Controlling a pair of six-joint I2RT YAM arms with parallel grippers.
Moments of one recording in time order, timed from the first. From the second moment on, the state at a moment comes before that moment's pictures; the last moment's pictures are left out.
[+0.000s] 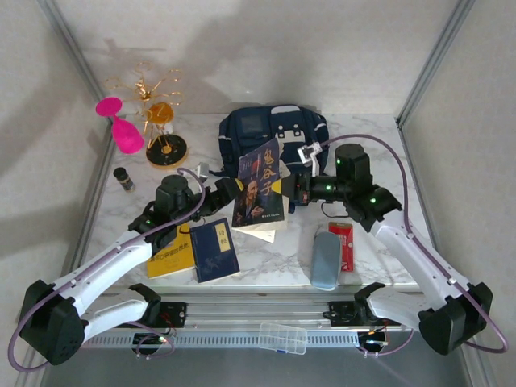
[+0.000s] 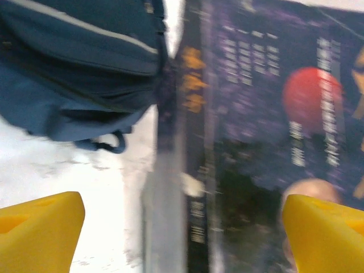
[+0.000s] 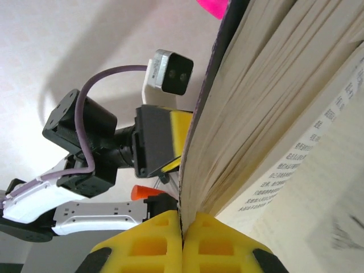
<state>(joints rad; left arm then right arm) -0.50 1.05 0.68 0.08 0.39 -1.05 0.51 1.13 1.07 -0.33 -0.84 0.70</state>
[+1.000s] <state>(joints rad) -0.55 1.11 0.63 0.41 0.44 -1.23 0.37 1.18 0.95 -0.23 -0.98 0.62</state>
